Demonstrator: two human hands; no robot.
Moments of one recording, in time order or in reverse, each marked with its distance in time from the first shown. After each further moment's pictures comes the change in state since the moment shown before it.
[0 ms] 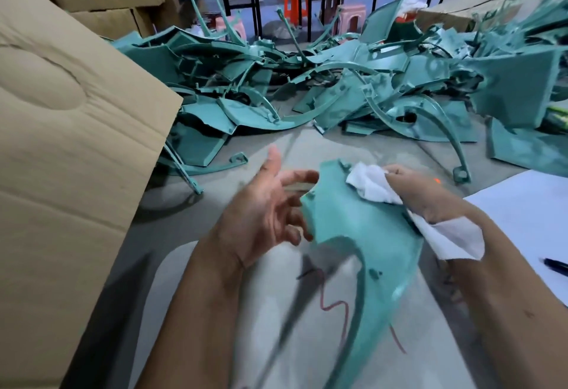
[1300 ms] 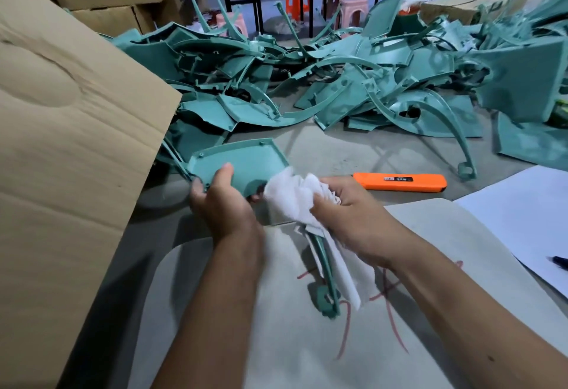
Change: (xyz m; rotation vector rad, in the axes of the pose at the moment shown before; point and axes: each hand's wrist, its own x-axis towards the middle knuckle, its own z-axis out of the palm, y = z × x) left_hand 0.020 0.003 0.003 -0.508 1.234 0.573; right_hand -0.045 -0.005 0.069 0.042 -0.325 -0.491
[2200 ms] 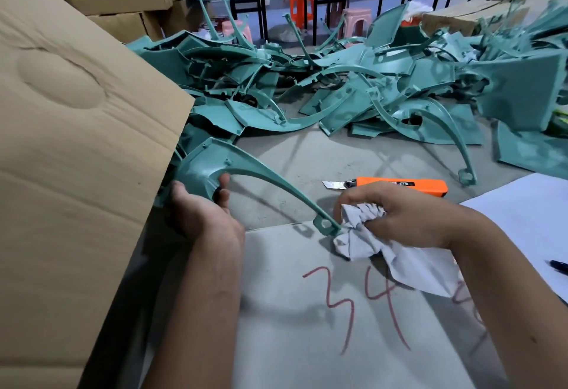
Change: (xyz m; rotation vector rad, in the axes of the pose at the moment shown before) left_hand 0.028 0.026 -0.018 -0.175 0.152 -0.171; right_hand -0.010 -0.007 -0.069 -0.577 -0.327 0.082
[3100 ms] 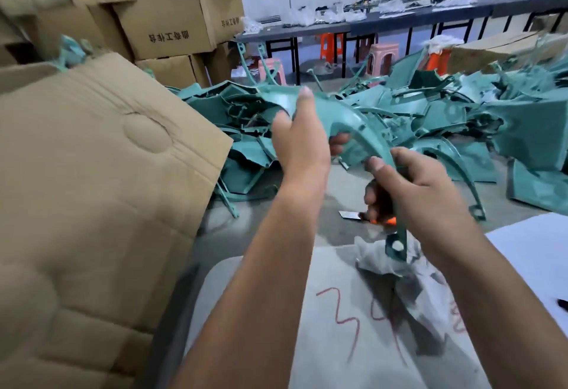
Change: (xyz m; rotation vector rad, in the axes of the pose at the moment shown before) left_hand -0.128 0.017 0.100 0.487 -0.679 0.172; right_hand -0.010 -0.062 -0.015 0.698 0.695 -0.095
